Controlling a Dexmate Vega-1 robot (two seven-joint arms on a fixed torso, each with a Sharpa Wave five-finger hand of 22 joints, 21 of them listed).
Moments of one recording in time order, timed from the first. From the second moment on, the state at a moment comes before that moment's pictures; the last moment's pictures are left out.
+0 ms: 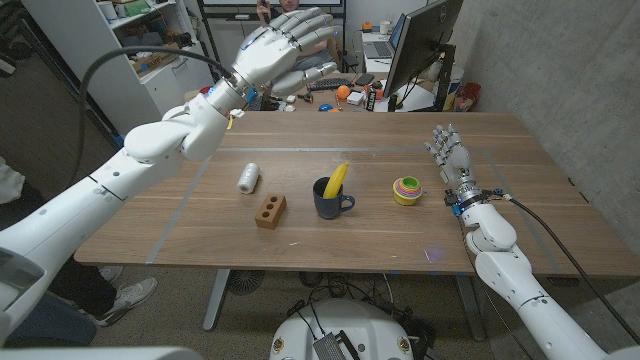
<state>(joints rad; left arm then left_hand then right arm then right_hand) 0.68 0.93 0.41 -1.94 0.88 -0.25 0.48 0.24 0.16 0.01 0.20 0.31 0.15 -0.18 0.18 0.18 0.12 -0.02 0.21 0.20 0.07 0.06 0.20 0.20 0.19 0.21 0.28 0.19 -1.13 -0.41 -0.12 -1.51 0.56 0.44 0.11 0.07 0.09 0.19 0.14 0.29 -0.01 0.03 0.19 0.17 -0.02 0.01 0.19 0.18 -0.08 -0.03 0.19 0.19 0.11 -0.04 0.19 0.17</state>
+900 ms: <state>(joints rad) 0.73 0.87 0.33 -1.94 0.61 -0.27 0.32 0.16 0.14 0.00 0.19 0.30 0.11 -0.18 0.18 0.18 0.09 -0.01 0.21 0.20 0.06 0.08 0.19 0.20 0.16 0.21 0.26 0.19 -1.12 -0.41 -0.13 -1.51 0.56 0.44 0.12 0.06 0.08 0.18 0.14 0.29 -0.01 0.03 0.19 0.17 -0.02 0.01 0.19 0.18 -0.08 -0.03 0.19 0.19 0.10 -0.04 0.19 0.17</state>
